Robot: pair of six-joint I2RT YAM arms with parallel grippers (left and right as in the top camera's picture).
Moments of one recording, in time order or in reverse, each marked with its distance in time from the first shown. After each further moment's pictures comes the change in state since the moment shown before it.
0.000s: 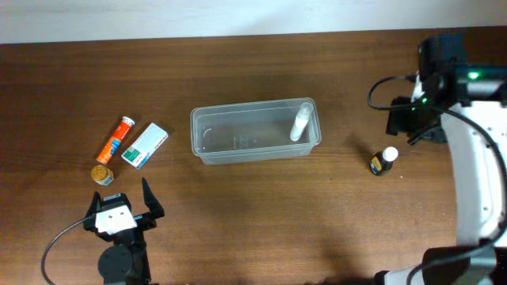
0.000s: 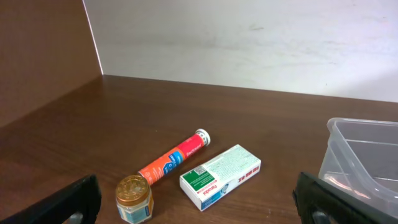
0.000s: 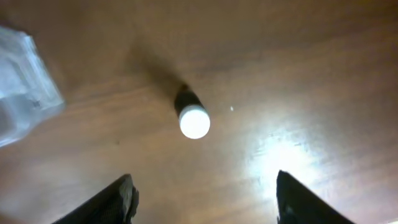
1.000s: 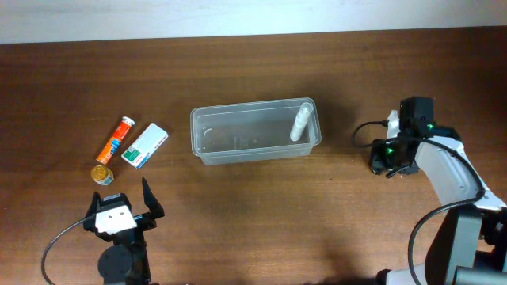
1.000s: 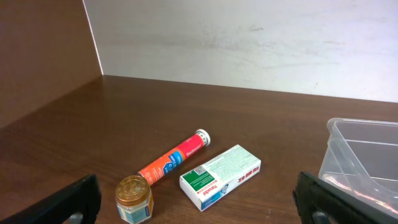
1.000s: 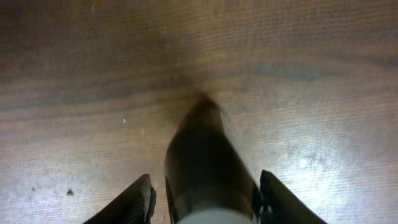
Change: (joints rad) left arm 0.000 -0.001 0.000 0.000 0.000 0.000; right arm -0.107 0.004 -0.709 0.720 -0.189 -0.195
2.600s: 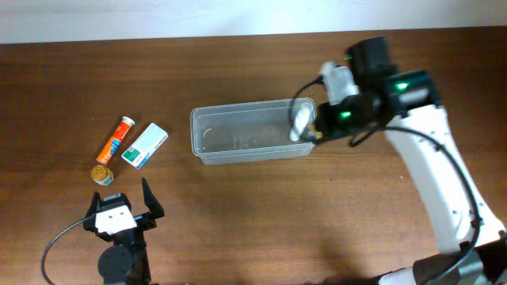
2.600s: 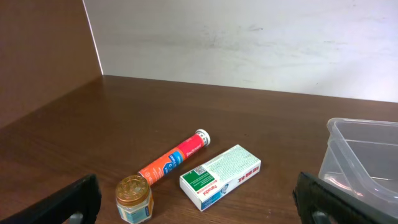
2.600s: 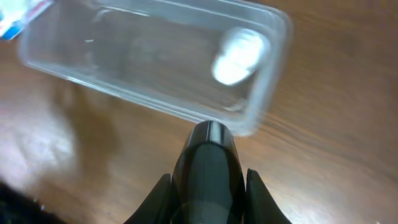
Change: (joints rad) left arm 0.000 0.000 0.000 0.000 0.000 0.000; right arm 0.454 -0.002 0.633 -0.468 -0.180 -0.035
